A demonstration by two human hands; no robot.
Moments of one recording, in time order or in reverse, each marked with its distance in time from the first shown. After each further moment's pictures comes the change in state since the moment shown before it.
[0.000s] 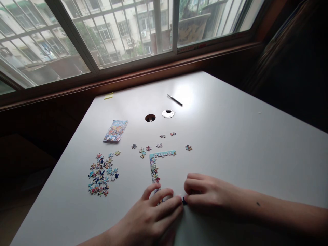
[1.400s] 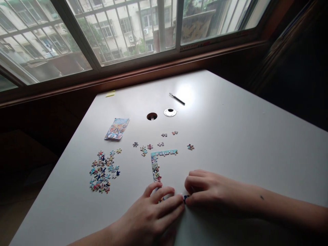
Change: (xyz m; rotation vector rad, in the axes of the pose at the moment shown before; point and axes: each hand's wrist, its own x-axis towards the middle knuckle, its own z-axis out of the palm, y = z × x) left_hand 0.000 0.004 -0.009 -0.045 -0.075 -0.010; right_hand -0.005 0.006 -0.007 0.069 -0.033 -0.011
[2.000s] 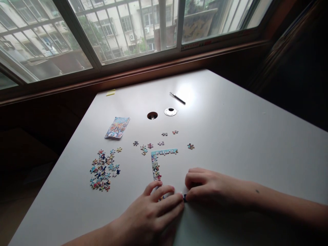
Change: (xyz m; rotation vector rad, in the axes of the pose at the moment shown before) left_hand 0.003 0.002 -0.003 -0.020 0.022 -0.013; right_hand 0.000 0.005 -0.002 0.098 -0.018 0.017
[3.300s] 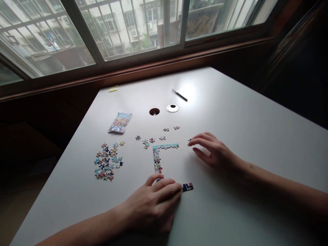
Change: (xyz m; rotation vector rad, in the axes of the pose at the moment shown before) left_hand 0.003 0.004 -0.006 -0.050 0.025 0.006; right_hand -0.005 0.039 -0.015 -0.313 0.558 0.279
